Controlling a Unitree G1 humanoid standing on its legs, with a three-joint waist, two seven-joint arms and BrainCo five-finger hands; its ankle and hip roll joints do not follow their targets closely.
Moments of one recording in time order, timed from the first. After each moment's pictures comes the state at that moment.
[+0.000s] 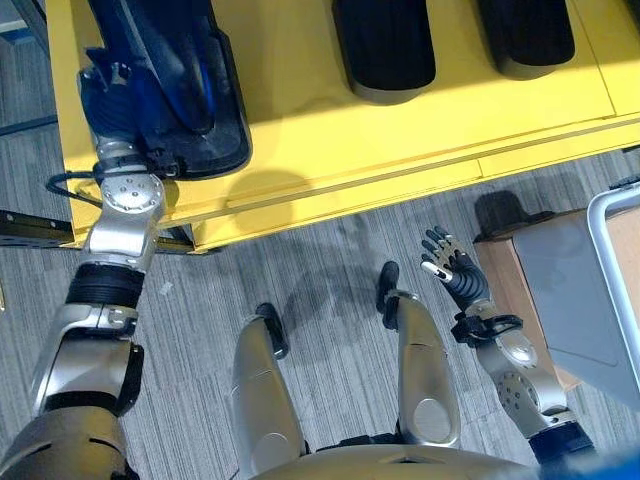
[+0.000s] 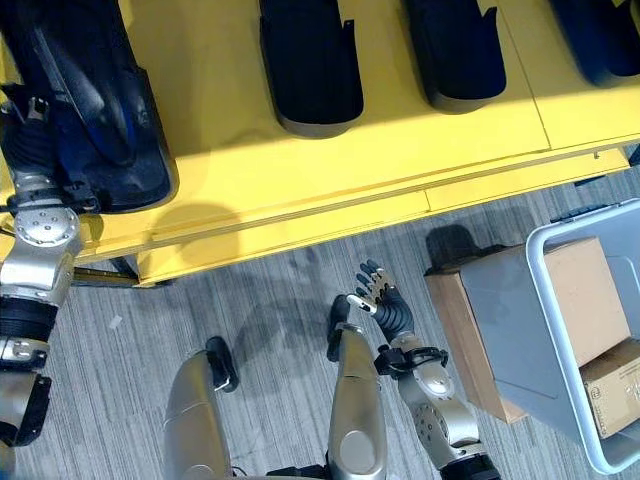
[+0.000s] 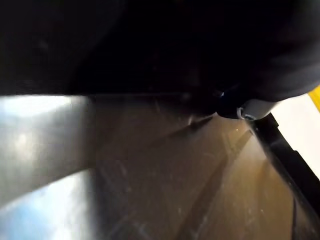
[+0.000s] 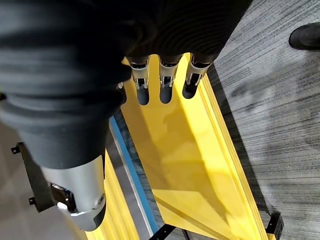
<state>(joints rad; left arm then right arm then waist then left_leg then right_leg) -0.73 0.79 -0.11 0.48 -0.27 -0.11 0.52 0.06 -0.34 0.22 -0.02 0.64 -0.03 0.04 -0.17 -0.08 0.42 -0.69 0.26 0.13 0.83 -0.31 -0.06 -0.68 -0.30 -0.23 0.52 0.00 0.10</state>
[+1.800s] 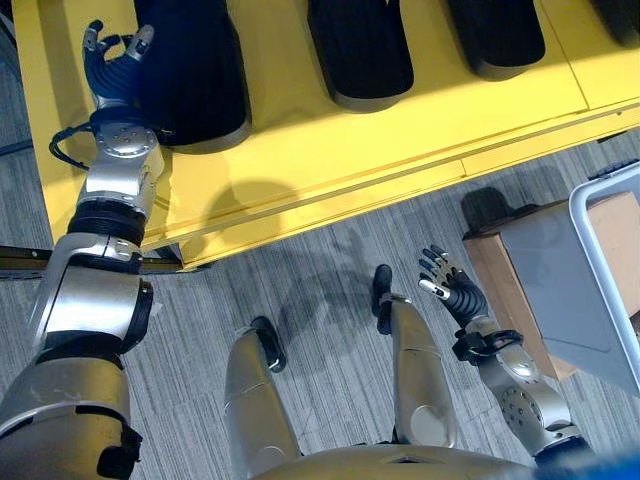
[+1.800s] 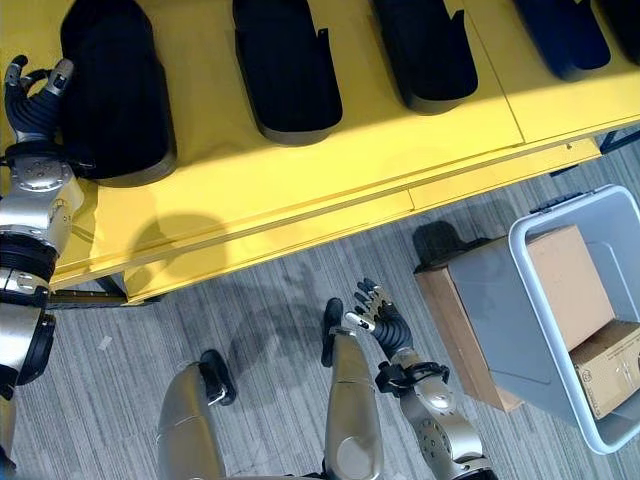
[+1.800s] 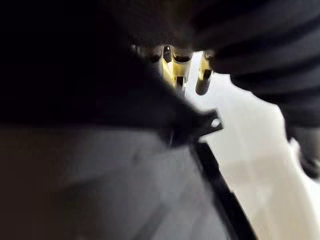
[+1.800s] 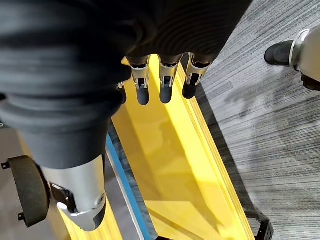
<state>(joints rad) -1.06 0.77 -0.28 0.90 -0.46 -0.07 0.43 0.12 -0.37 0.25 -0.01 0.65 -0.03 0.05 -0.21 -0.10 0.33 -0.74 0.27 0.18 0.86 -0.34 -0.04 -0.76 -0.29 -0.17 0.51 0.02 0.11</state>
